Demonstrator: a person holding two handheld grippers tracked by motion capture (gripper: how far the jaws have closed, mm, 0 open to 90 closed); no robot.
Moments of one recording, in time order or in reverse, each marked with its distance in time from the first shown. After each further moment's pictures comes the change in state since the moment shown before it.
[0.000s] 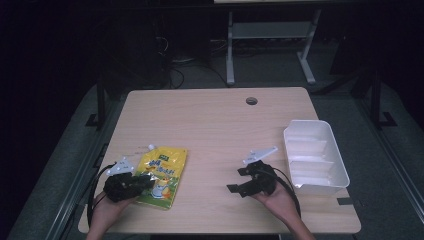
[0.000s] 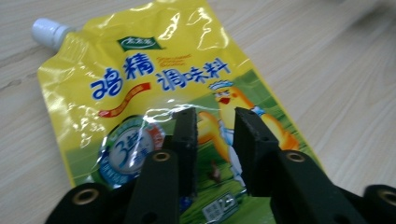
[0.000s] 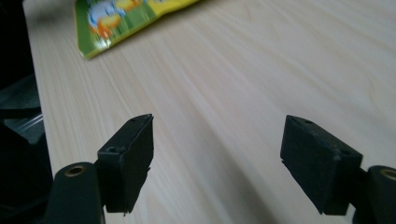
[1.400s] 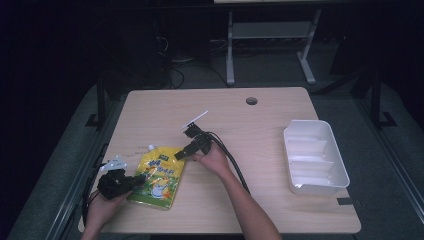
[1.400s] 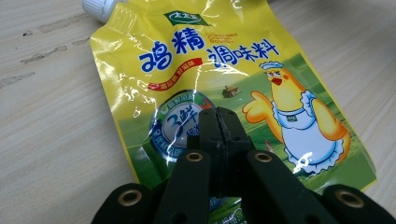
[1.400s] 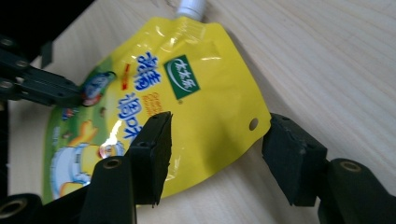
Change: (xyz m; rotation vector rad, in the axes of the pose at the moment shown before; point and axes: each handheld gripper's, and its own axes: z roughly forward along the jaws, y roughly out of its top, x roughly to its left) left arm 0.024 -0.009 -0.001 0.026 0.032 -0.068; right arm -0.020 0.141 0.150 0.146 0.158 0.136
